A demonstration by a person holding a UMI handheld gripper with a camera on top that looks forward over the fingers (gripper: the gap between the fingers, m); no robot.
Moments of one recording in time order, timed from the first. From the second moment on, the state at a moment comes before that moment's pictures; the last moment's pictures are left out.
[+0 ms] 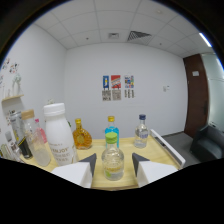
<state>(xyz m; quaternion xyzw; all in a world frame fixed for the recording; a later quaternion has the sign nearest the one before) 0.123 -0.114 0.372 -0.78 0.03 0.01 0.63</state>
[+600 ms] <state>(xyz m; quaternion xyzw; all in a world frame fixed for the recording) 0.121 -0.150 0.402 -0.76 0.00 0.02 0.65</state>
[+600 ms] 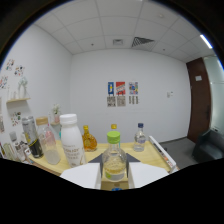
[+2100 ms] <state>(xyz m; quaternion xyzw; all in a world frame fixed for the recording) 0.119 -0.195 0.195 -0.47 -0.61 -0.58 0.26</state>
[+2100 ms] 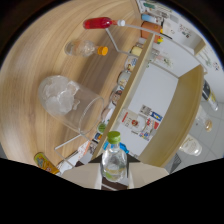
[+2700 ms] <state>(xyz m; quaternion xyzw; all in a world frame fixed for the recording) 0.101 -0.200 0.243 -0.66 -0.42 -0.37 0.49</state>
